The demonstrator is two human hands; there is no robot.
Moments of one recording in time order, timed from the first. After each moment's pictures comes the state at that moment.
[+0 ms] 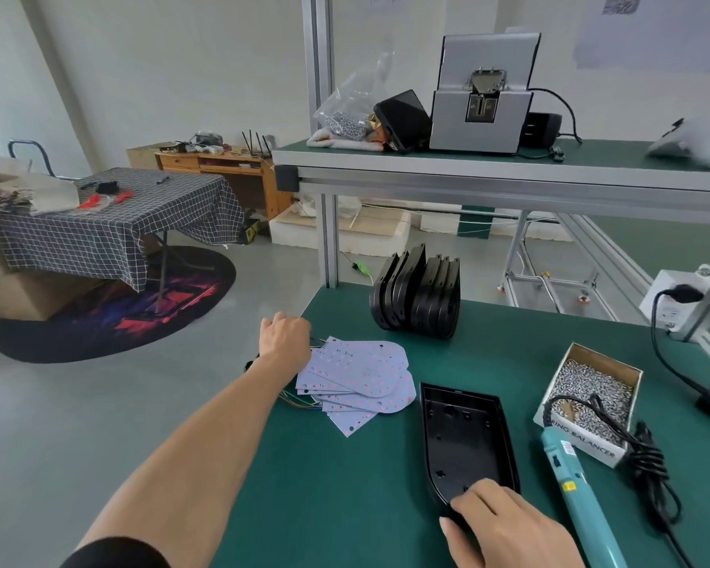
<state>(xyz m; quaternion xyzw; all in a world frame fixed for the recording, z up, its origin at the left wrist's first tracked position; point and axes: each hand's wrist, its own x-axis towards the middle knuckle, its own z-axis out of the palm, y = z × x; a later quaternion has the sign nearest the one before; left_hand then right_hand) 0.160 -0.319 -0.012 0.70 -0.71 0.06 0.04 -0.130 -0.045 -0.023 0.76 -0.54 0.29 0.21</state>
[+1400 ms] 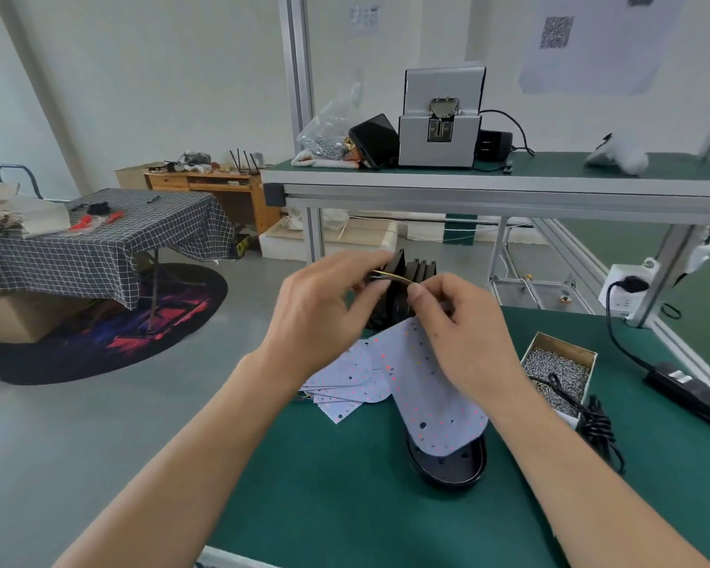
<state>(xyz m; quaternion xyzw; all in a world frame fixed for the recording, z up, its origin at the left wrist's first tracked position) 0.081 -0.141 0.156 0.30 -0.78 0.07 0.54 -0.109 -0.109 0.137 0.64 -0.49 0.55 -0.20</state>
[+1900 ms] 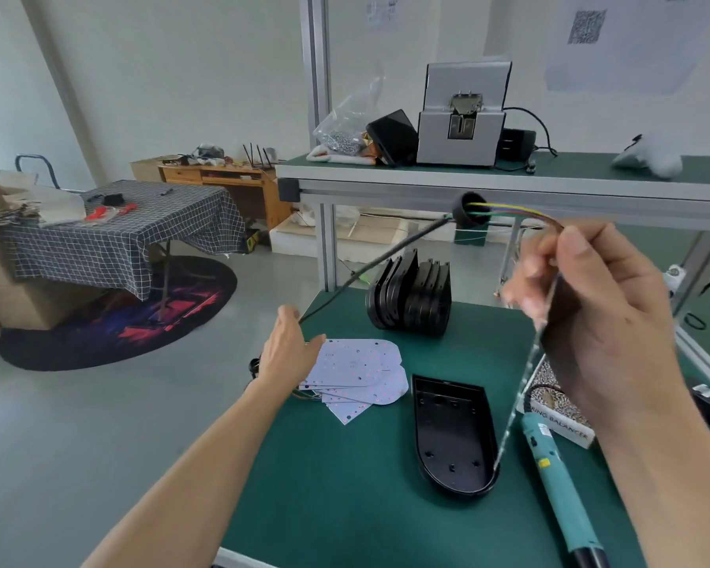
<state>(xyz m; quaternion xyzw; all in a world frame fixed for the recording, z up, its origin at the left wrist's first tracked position) 0.147 -0.243 0.012 0.67 -0.63 -0.15 0.35 -0.141 -0.063 0.191 0.57 -0.22 0.71 -0.36</state>
